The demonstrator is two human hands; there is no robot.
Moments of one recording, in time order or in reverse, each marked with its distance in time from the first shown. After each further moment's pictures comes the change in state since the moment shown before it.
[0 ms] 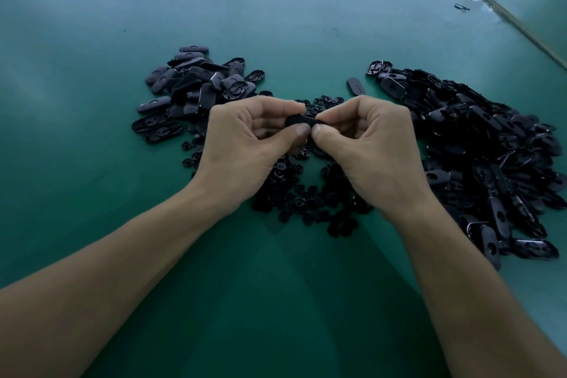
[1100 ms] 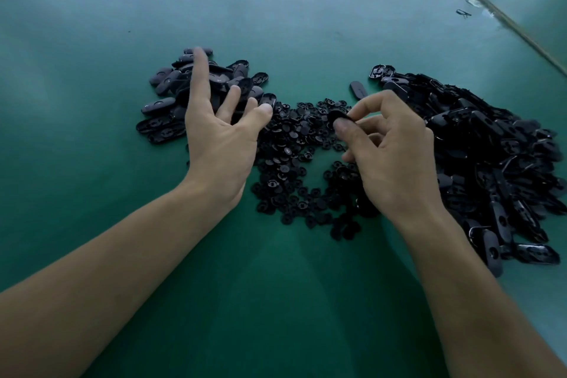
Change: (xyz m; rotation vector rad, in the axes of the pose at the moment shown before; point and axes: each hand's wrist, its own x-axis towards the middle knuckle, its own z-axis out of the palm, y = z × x) left_hand 0.010 -0.005 -0.007 -0.183 0.343 -0.107; right_hand -0.004 0.004 -0.009 -0.222 0.092 -0.079
